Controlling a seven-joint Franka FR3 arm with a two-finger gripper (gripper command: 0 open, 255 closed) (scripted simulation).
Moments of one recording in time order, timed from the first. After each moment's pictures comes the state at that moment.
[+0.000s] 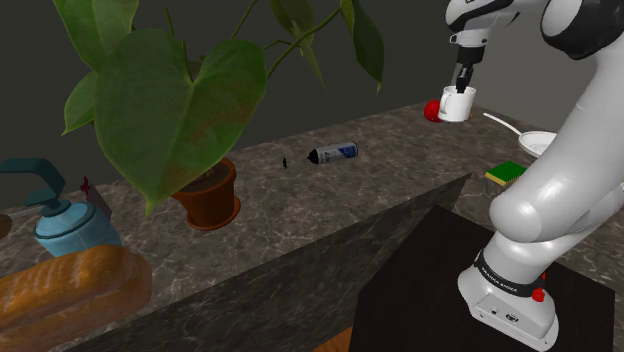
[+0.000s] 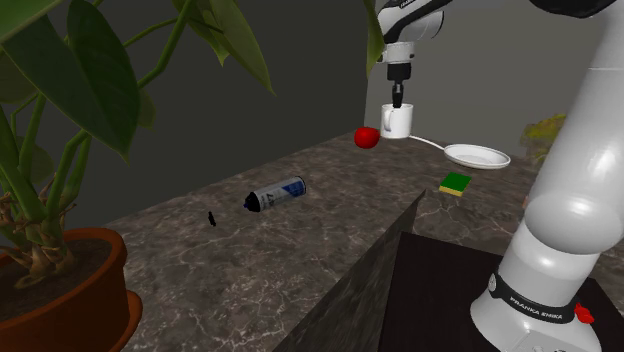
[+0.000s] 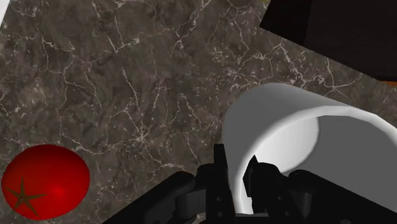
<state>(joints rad) -0.47 0.02 -0.41 -1.81 -0.06 1.78 -1.00</state>
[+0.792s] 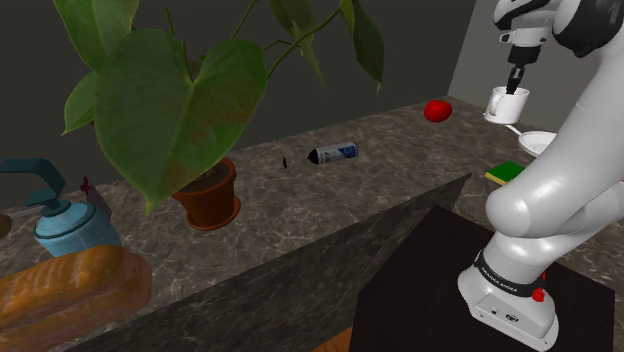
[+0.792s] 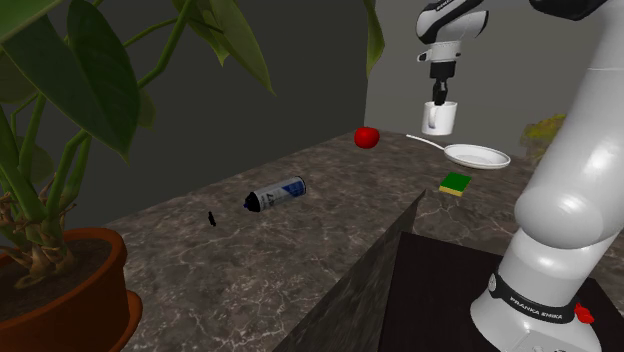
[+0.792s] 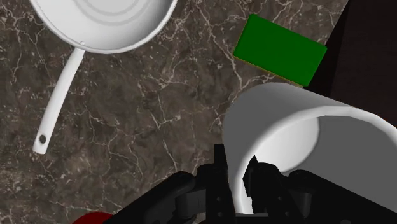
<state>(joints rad) -0.61 0.02 -0.55 -1.80 -0.07 1.79 -1.28</state>
